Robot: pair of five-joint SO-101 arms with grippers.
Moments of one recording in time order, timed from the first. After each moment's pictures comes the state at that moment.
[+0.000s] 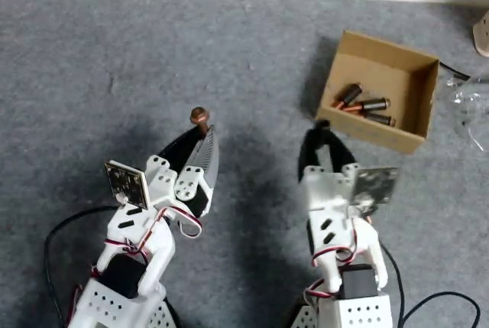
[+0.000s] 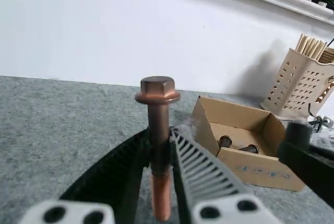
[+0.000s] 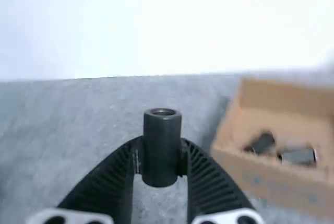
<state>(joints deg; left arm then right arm) 19.3 -103.1 96.0 16.7 20.2 -14.5 -104.5 95.7 21.5 0.8</state>
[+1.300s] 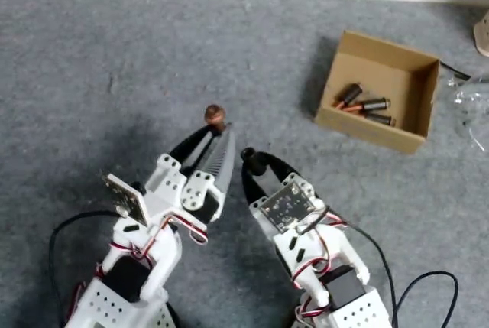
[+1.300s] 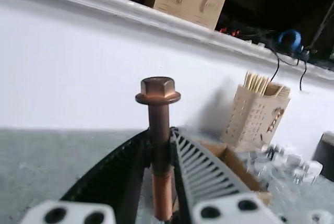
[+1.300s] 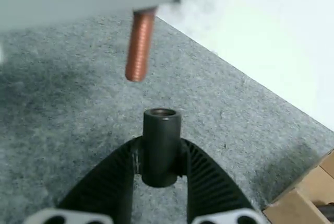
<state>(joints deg) 26.2 -103.1 96.0 5.2 20.1 -34.1 -104.5 95.7 28.2 21.9</state>
